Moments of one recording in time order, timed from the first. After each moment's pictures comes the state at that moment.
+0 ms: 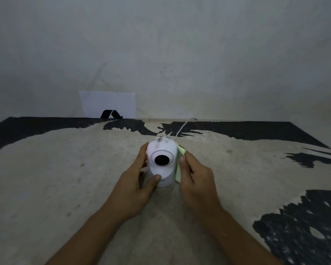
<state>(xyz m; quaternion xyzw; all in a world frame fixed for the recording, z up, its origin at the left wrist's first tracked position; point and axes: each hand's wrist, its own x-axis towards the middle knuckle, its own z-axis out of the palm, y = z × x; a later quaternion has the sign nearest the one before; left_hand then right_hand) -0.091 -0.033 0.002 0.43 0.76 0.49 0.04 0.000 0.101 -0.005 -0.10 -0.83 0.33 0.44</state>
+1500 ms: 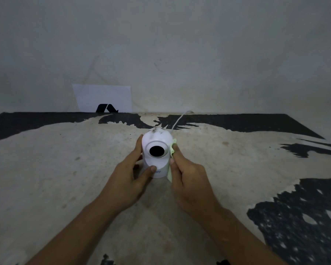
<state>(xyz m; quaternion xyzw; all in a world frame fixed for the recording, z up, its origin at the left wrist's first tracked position) -0.088 -0.035 0.003 0.43 0.76 0.49 0.05 0.017 0.086 0.002 -0.07 -0.88 0.26 0.39</state>
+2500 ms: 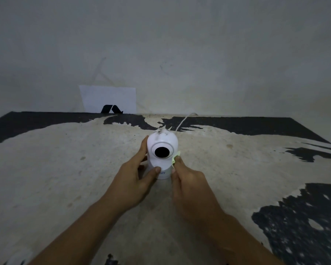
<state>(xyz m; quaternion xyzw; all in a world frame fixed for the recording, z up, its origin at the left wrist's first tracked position) -0.091 -0.035 0.001 0.42 0.77 0.49 0.05 0.019 0.078 -0.004 -0.10 -0.92 0.21 0.32</state>
